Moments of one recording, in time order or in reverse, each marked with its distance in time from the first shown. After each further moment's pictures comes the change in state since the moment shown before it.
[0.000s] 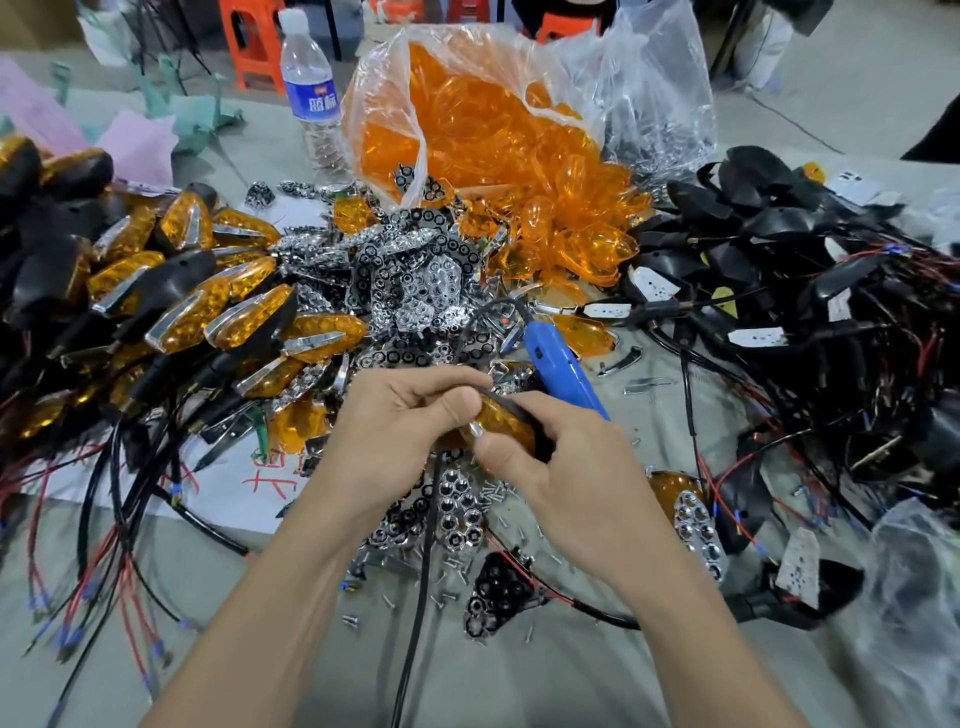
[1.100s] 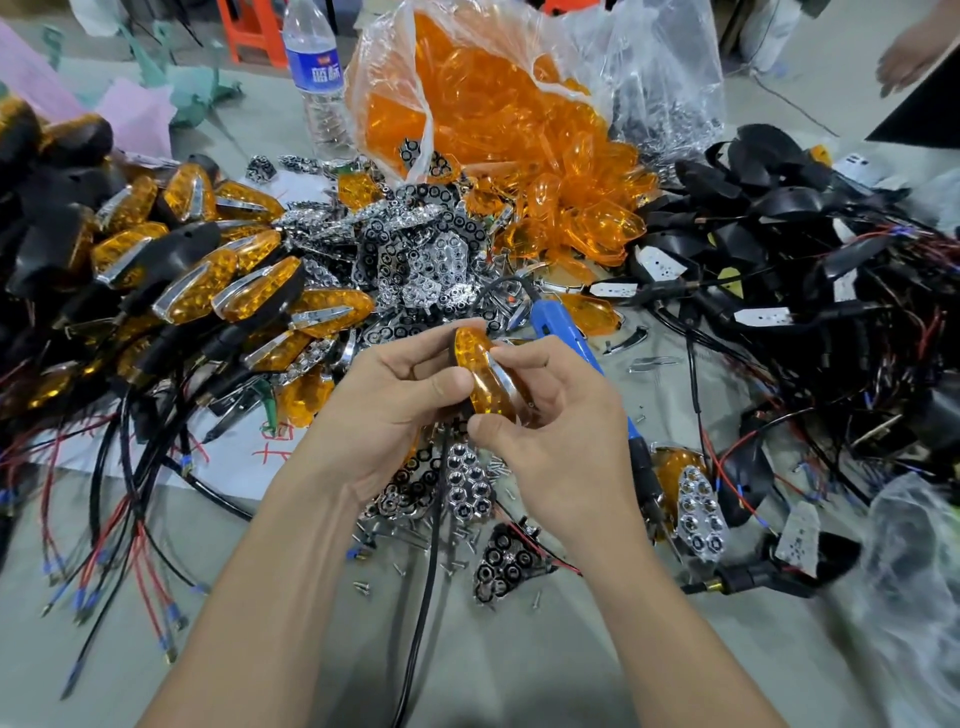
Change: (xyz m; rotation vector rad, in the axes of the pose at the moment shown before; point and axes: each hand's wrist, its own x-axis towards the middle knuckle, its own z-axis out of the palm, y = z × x) left_hand 0.002 -0.011 -0.018 -0.397 -0.205 -0.106; right_hand -0.001 -0.020 0.027 0.394 0.201 0.032
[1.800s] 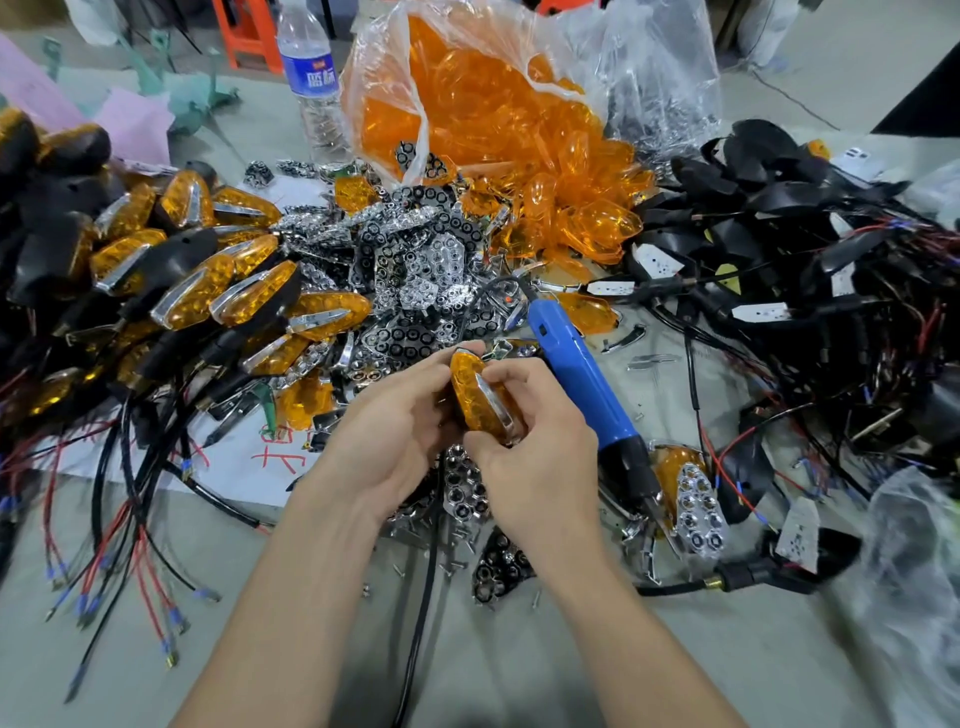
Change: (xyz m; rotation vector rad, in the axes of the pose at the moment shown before) left_hand 0.003 -0.020 0.006 -0.071 0.165 -0.234; right_hand -0.009 0.017 0.016 -0.263 0.101 0.025
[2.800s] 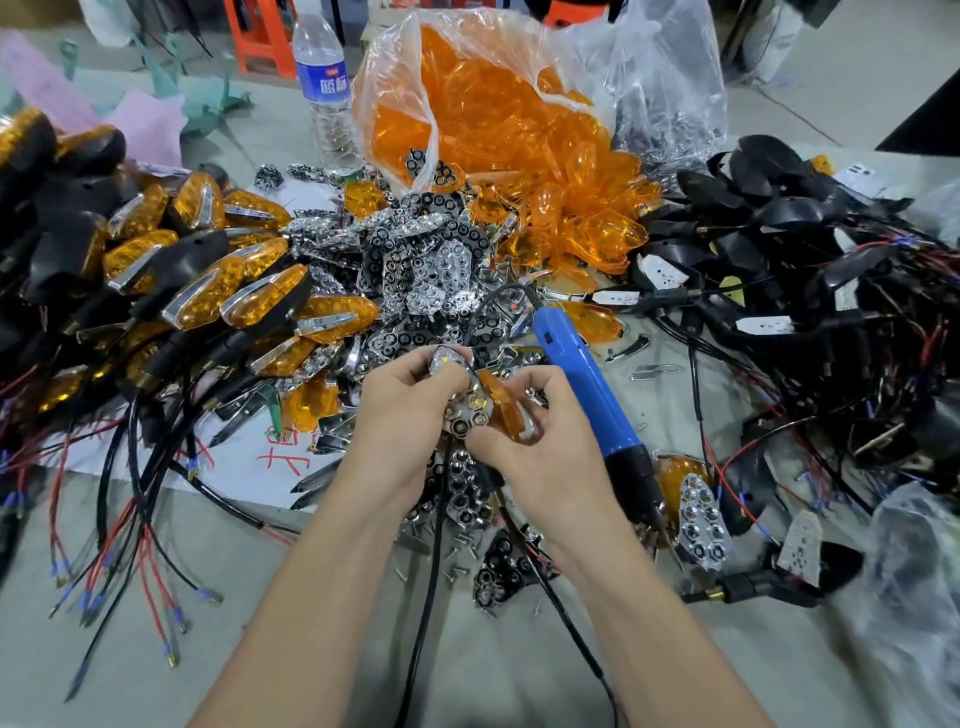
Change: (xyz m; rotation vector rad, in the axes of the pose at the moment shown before) left_hand 0.006 -0.001 0.012 0.231 0.332 0.198; right_hand 0.009 0.002 -0.008 0.254 -0.163 0.171
